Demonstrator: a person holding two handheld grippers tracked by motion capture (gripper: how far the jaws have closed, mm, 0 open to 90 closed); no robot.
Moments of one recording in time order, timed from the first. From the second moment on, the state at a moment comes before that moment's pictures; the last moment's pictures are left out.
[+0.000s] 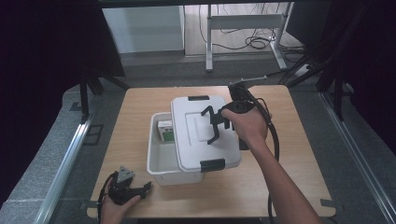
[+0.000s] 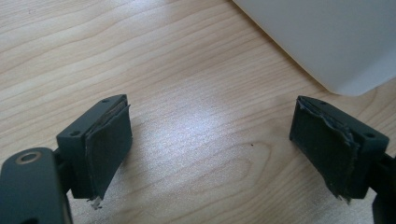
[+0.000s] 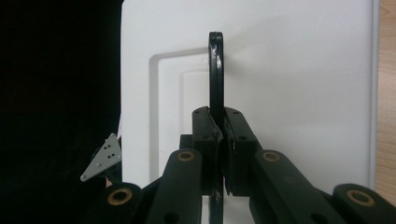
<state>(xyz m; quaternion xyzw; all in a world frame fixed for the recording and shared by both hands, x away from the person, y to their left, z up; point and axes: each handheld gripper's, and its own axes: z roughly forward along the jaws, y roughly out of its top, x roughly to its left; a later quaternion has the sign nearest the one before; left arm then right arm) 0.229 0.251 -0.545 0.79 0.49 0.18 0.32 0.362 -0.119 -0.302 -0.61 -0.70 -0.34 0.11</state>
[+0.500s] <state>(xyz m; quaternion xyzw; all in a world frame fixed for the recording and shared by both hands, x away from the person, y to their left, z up) 0.228 0.251 -0.545 0.79 0.49 0.18 0.32 0.368 -0.083 -0.301 -0.61 -0.71 -0.32 0.11</state>
